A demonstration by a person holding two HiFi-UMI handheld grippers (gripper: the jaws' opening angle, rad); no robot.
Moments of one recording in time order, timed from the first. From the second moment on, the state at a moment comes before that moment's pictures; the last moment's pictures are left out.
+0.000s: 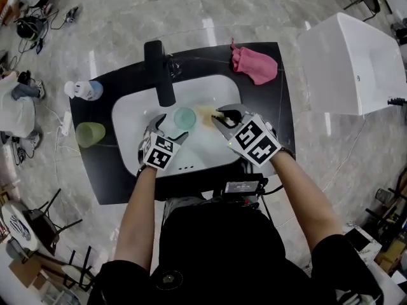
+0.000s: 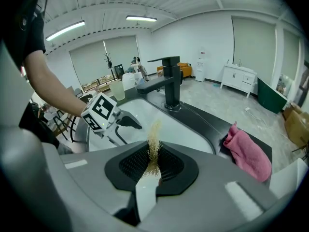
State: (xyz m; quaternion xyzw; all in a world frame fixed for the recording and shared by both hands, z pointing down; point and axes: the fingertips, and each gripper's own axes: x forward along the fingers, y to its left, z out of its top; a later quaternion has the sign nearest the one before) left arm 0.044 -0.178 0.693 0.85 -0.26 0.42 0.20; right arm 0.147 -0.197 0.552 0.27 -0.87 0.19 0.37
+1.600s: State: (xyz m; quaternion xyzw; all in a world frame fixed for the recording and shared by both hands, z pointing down) left arm 0.004 0.078 0.493 0.89 -0.39 0.09 0.23; right arm 0.139 0.032 0.446 0.38 -0.89 0.15 0.22
